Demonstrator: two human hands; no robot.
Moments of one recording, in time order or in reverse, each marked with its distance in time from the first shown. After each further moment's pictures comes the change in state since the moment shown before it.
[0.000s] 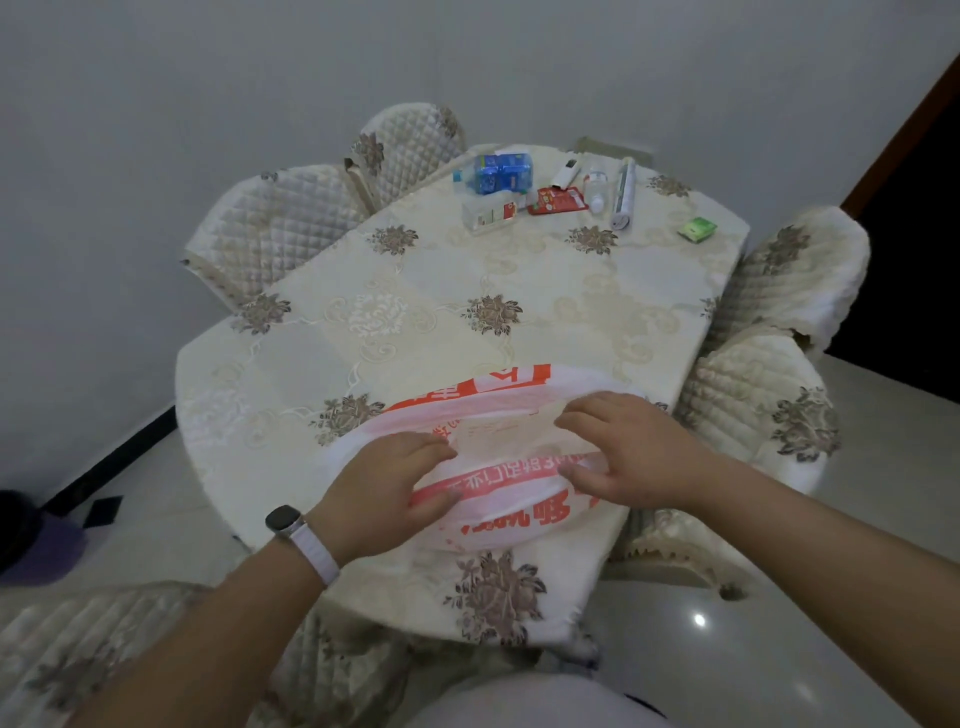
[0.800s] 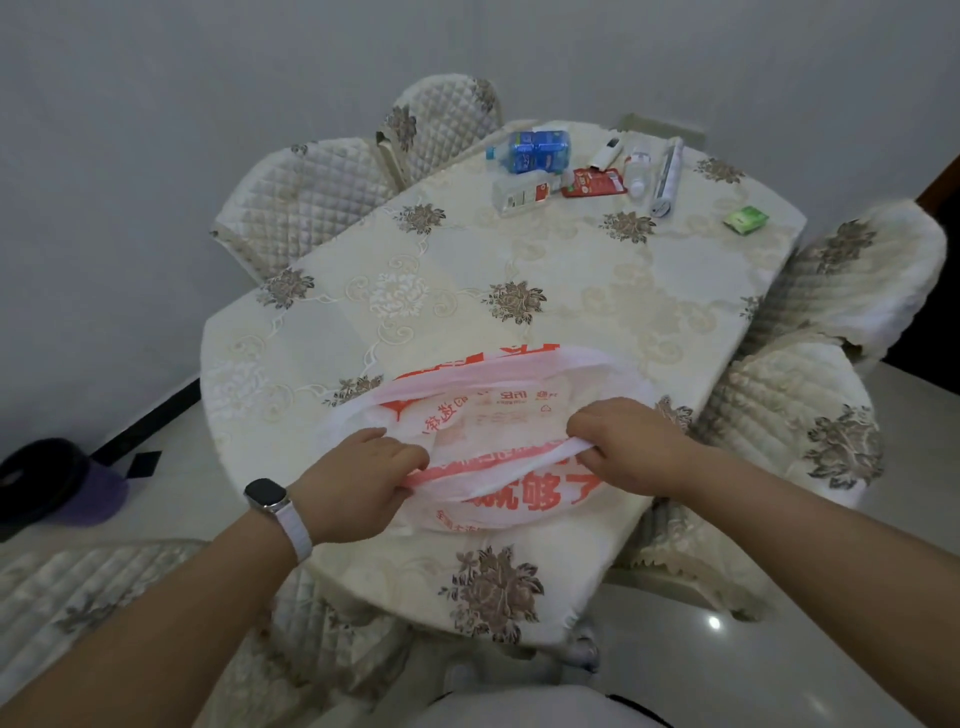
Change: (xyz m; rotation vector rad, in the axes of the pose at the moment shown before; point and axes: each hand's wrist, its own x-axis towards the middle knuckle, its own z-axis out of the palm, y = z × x) left_hand -0.009 -0.031 0.004 0.245 -0.277 -0.012; right_hand 0.030 0.024 0.019 0.035 -0.266 0.004
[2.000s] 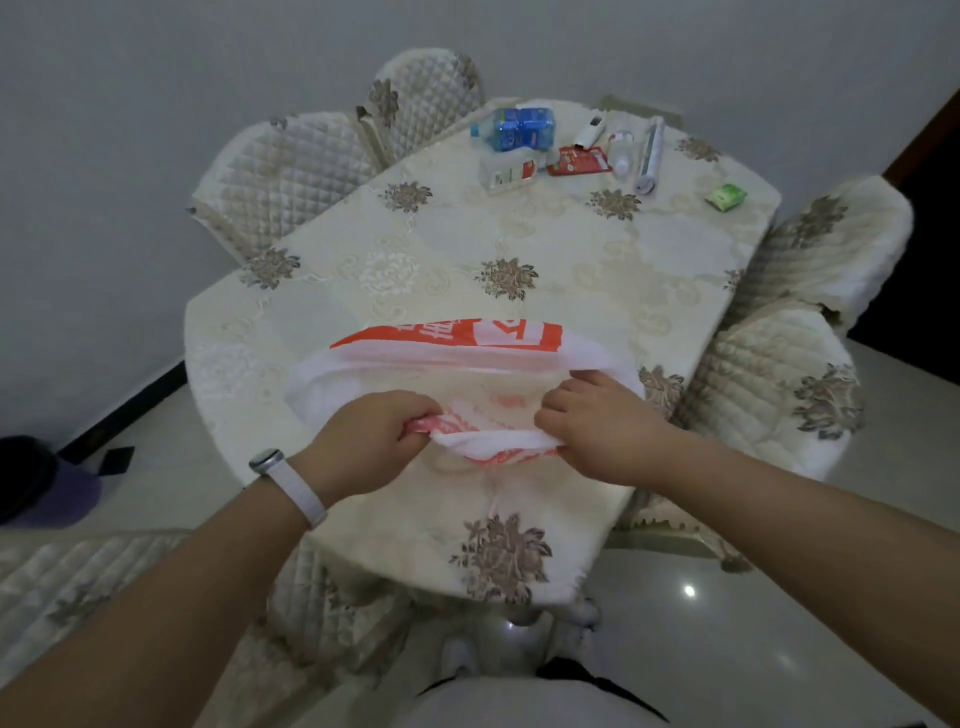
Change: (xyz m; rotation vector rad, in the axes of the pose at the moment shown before) left_hand 0.001 0.017 -0.032 -0.423 0.192 -0.162; right_hand 0.001 -0.050 0.009 -0.264 0.165 -0.206
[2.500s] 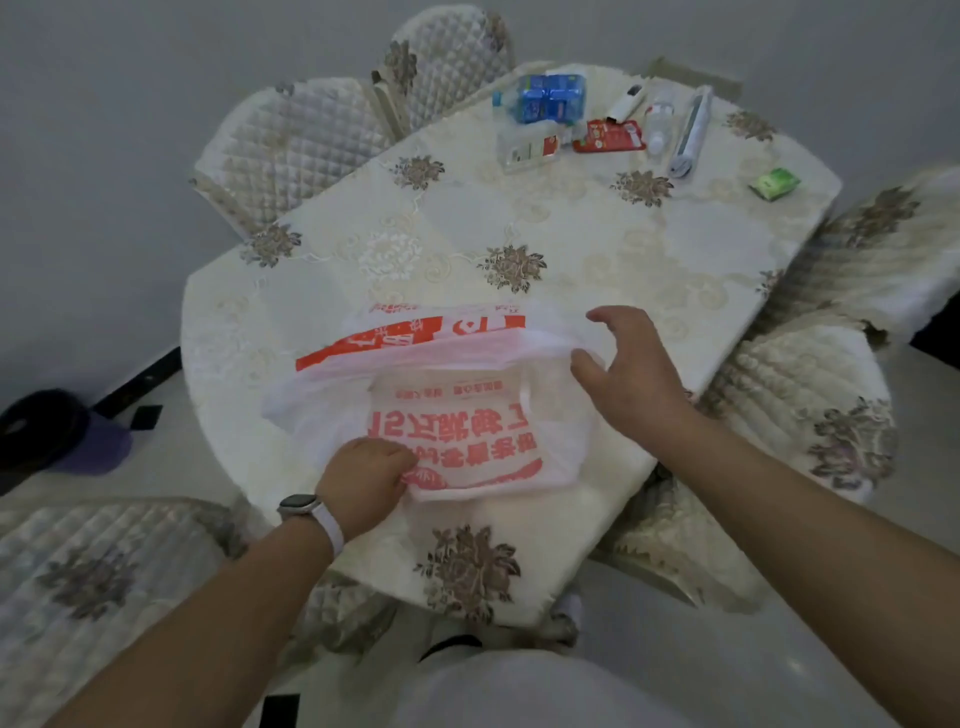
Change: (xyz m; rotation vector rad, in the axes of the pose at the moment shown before) left_hand 0.001 -0.032 0.098 0.427 -0.155 -0.097; right_hand 0.006 0.072 0.007 0.793 0.382 0.745
